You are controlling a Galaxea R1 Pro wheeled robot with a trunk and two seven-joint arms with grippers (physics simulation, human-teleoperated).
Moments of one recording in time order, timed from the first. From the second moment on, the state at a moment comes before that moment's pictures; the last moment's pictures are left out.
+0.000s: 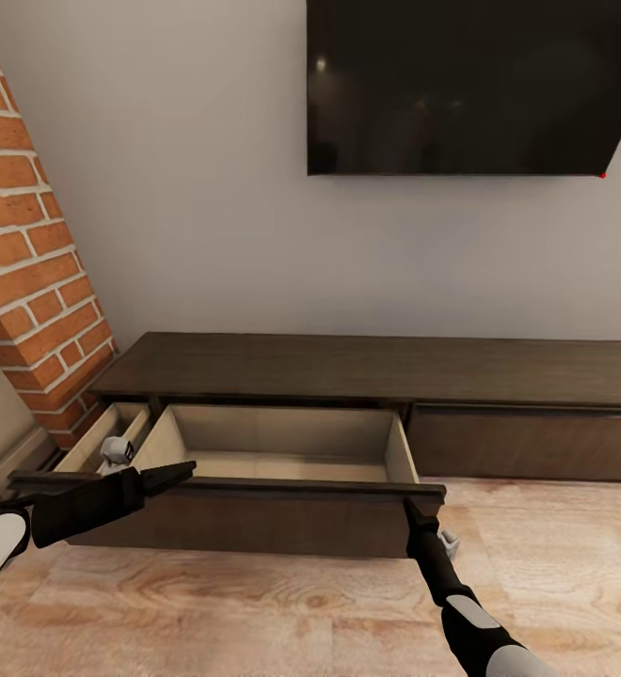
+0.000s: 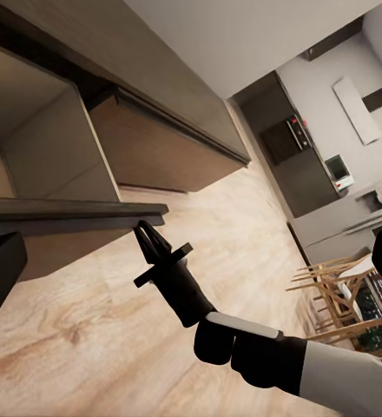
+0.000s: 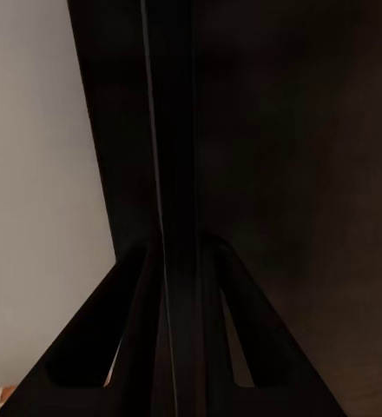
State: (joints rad) left arm -0.28 0.49 -0.01 -1.59 1.18 0.93 -0.57; right arm -0.59 0.02 -0.25 -0.20 -1.25 0.13 0.84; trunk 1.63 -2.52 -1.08
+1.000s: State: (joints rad) left arm -0.28 0.49 -0.01 -1.59 1.18 0.93 -0.57; right arm -0.53 0.02 -0.29 -0.19 -1.26 0.13 0.84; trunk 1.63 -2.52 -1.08
